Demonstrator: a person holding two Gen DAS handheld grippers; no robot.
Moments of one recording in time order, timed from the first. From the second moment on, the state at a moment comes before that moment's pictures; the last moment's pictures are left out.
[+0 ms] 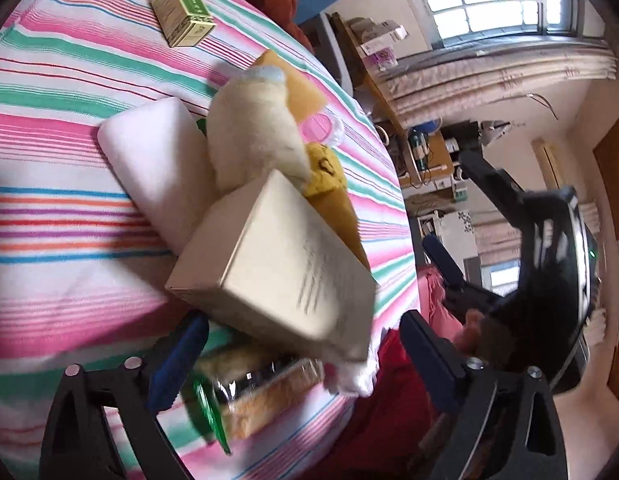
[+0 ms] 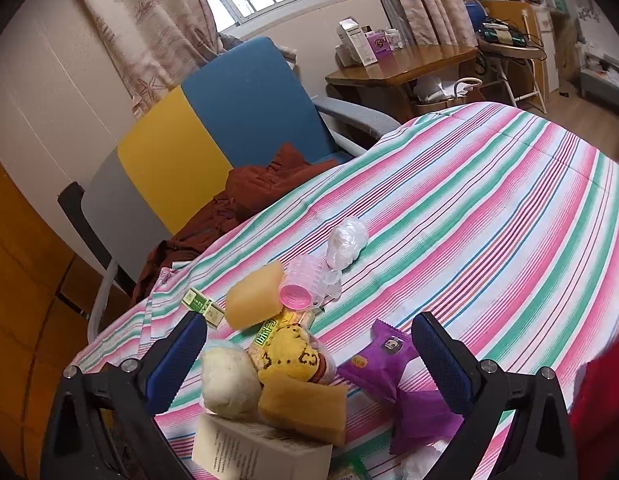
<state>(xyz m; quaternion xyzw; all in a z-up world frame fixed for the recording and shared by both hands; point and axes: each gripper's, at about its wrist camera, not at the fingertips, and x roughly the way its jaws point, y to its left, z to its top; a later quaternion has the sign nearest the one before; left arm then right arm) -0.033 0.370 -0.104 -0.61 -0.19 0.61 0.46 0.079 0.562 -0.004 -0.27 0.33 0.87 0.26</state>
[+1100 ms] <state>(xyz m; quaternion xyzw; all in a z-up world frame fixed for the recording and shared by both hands) -0.059 0.347 -0.093 -0.61 -0.09 0.71 0.34 0.069 0.555 -0.010 -0.30 0.31 0.87 0.25</state>
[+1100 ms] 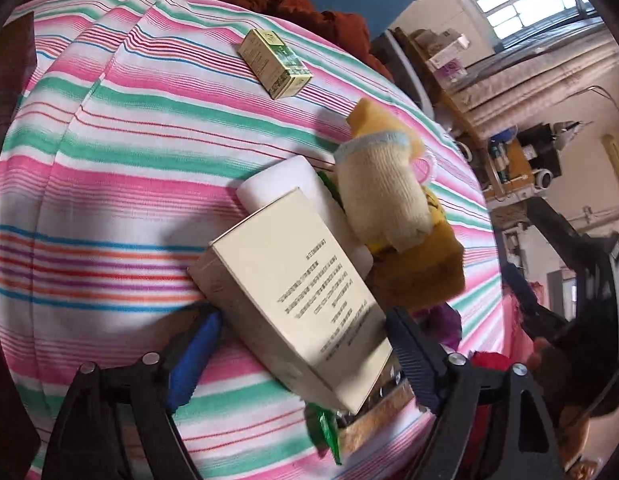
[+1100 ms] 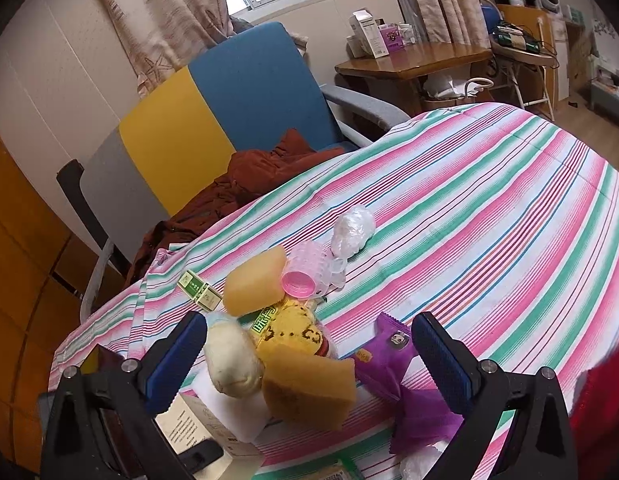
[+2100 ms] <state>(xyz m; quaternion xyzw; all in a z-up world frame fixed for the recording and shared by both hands) -0.024 0.299 -0.046 -0.48 0.05 0.76 0.44 0.047 0.518 -0.002 -0.31 0.24 0.90 0.19</state>
